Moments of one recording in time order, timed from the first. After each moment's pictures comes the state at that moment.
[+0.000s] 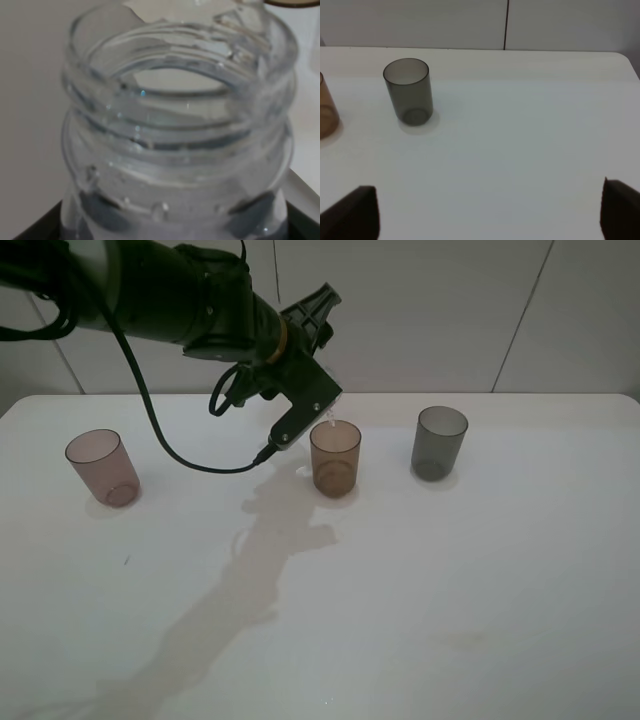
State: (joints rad) left arm -0.69 1.99 -1.36 1.14 0.24 0.86; right arm -0.06 0.00 -0.52 -0.01 1.07 -0.03
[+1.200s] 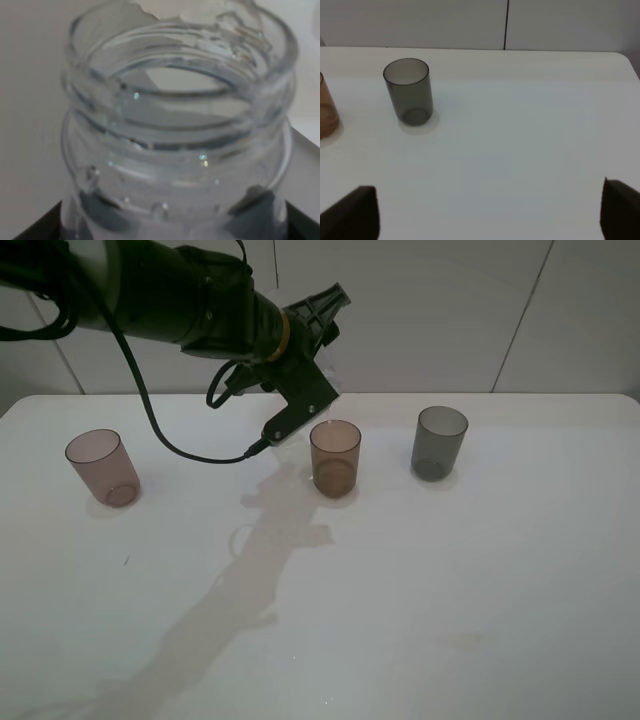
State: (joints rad) left arm -0.69 1.99 -1.36 1.25 0.22 0.89; right arm -0.06 0.00 -0.52 -0.01 1.07 -0.03
